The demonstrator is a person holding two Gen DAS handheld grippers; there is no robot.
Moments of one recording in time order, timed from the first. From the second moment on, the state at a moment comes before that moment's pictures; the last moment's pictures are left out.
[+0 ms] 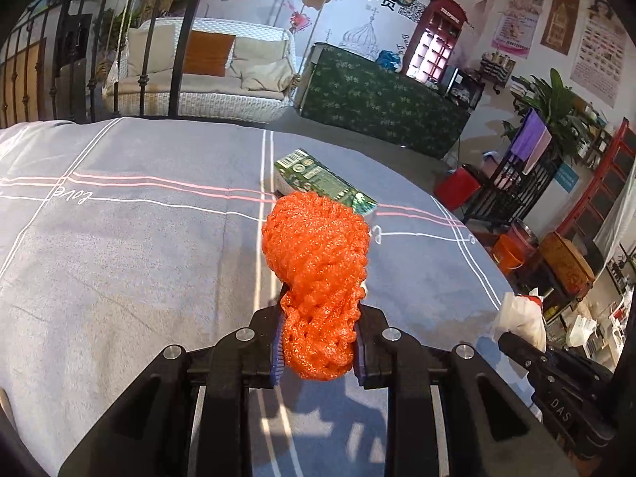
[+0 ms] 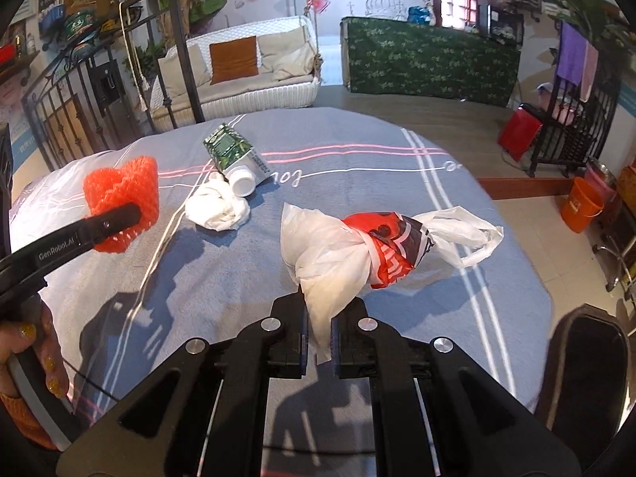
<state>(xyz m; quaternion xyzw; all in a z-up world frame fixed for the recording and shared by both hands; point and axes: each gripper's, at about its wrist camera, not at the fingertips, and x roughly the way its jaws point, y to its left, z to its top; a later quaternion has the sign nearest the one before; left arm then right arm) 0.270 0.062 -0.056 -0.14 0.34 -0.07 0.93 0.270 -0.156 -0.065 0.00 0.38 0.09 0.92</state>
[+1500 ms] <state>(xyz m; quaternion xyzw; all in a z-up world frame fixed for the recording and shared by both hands) 0.181 -0.133 -0.056 0.00 0.31 -0.31 0.90 0.128 -0.365 -0.090 0.13 0.34 -0.14 0.92</state>
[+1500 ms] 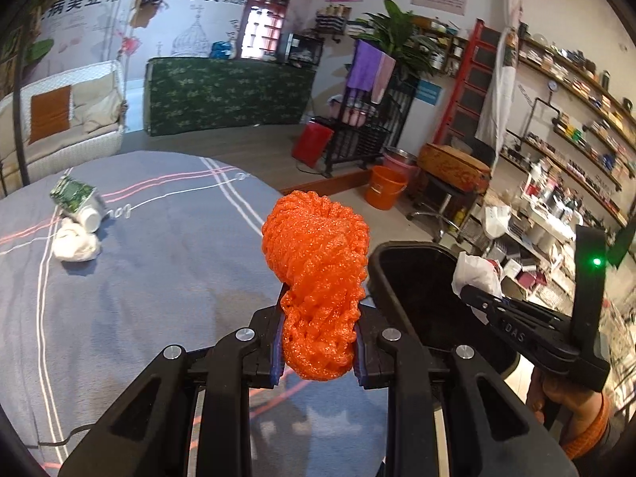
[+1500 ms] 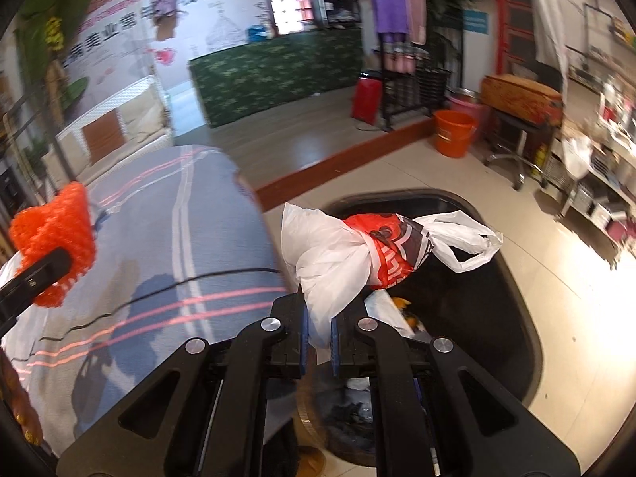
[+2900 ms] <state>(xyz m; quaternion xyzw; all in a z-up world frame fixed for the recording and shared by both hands) 0.156 -0.295 -0.096 0.09 0.37 -0.49 0.78 0.064 -0.477 -0.126 0.25 0.33 -0.30 0.86</state>
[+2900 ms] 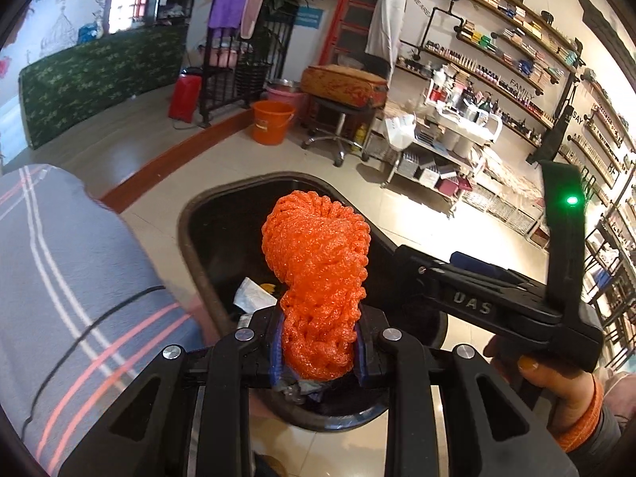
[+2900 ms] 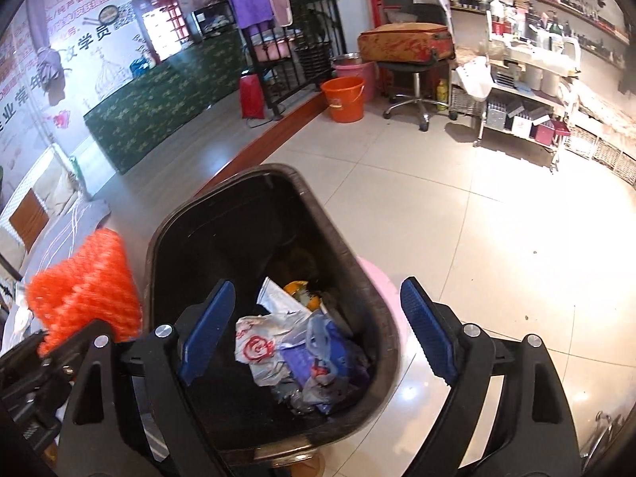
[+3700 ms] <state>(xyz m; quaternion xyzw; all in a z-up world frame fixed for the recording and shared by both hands) 0.151 -0.281 -0.088 0.08 0.35 -0.48 0.80 0.061 -0.478 -0.117 0.24 0.32 -0.30 0.87</state>
